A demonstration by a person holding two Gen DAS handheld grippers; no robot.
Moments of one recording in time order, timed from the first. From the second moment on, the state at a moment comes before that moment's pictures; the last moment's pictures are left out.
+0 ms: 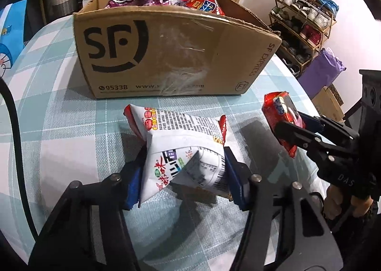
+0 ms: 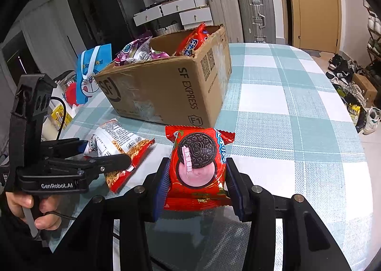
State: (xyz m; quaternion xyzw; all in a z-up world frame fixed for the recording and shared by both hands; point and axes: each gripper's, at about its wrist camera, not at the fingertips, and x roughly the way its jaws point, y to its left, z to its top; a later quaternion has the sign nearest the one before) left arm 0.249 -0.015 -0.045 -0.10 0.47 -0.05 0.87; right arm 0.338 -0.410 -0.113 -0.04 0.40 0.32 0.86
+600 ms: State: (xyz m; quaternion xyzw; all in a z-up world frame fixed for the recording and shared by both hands) left arm 0.206 0.008 0.005 -0.11 0.42 -0.02 0.90; right arm 0.309 -0.408 -0.082 -0.04 0.36 0.34 0.87
